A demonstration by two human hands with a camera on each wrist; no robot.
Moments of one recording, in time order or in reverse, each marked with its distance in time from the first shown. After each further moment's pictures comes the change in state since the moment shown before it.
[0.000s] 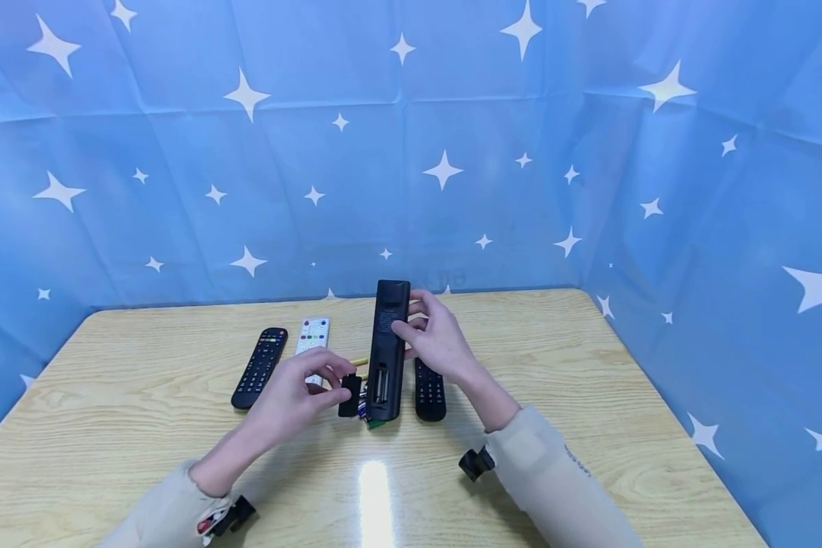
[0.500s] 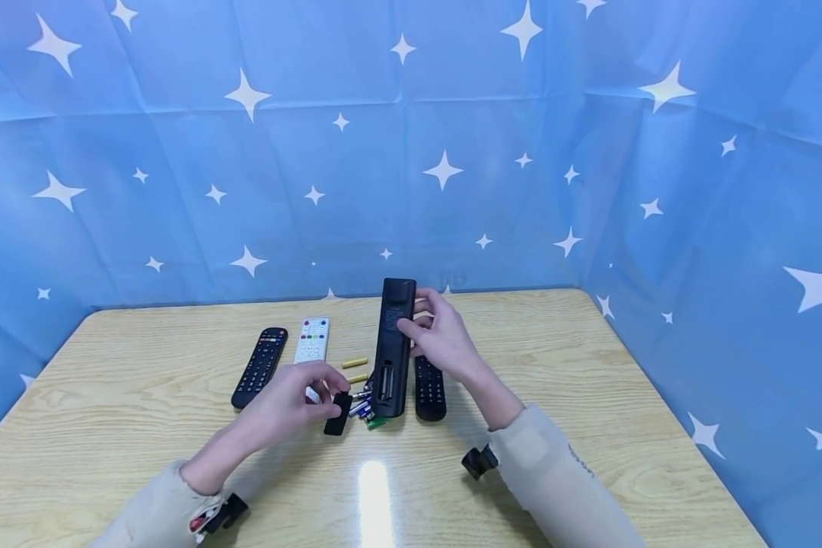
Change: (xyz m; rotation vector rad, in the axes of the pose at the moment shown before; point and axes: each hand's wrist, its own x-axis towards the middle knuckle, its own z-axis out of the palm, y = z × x) left_hand -0.004 -0.008 -0.009 0.159 -0.191 -0.043; right_hand -0.001 0.002 -0.007 0.002 0.015 -0.001
